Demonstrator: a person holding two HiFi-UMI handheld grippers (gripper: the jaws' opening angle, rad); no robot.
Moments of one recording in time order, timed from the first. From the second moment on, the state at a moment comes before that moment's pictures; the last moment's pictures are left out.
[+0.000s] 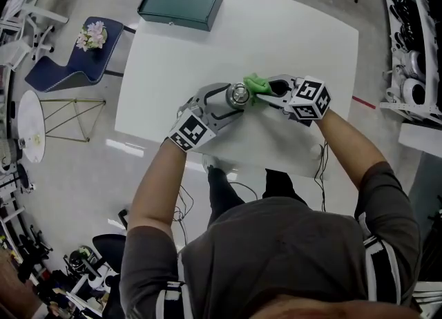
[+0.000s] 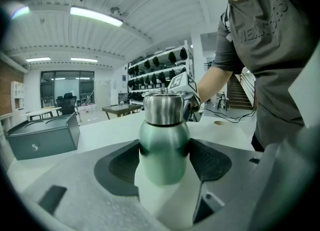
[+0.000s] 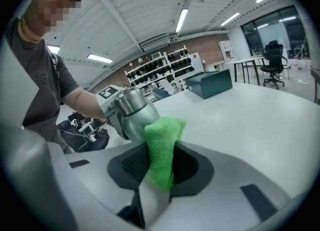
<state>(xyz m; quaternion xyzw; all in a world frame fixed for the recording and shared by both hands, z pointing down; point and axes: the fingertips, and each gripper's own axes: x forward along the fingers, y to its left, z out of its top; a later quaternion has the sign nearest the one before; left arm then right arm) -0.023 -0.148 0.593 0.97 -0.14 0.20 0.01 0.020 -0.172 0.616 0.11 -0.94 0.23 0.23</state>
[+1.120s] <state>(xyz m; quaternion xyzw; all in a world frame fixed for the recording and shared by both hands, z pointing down) -0.021 -0.147 0.593 0.97 -0.13 0.20 0.01 0.017 -0.102 0.627 -0.03 -0.90 0.22 0.37</state>
